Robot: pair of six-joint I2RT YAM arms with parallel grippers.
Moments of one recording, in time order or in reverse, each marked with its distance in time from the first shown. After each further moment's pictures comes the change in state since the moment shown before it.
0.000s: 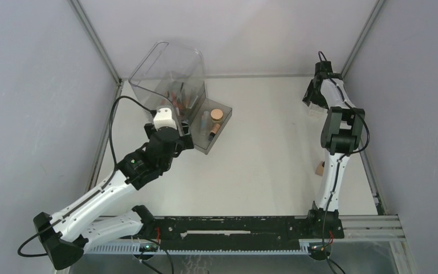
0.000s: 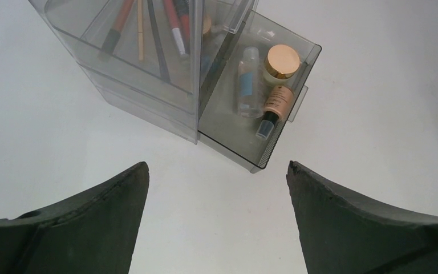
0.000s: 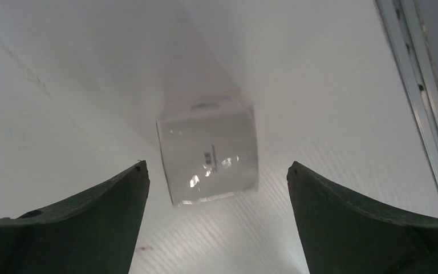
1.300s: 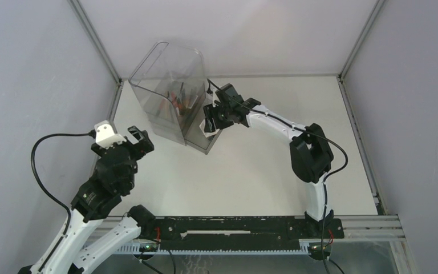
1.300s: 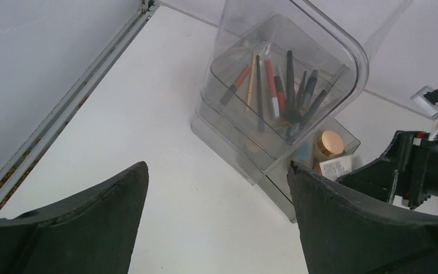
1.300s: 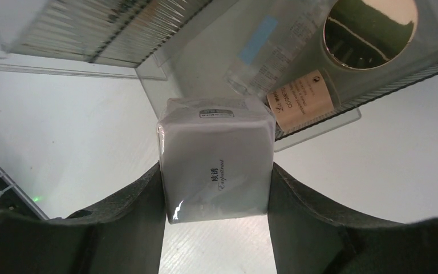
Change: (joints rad) left arm 0.154 -0.386 0.006 -0.172 -0.156 0.000; right arm 0.815 -0.285 -0.303 0.341 -0.533 -0.077
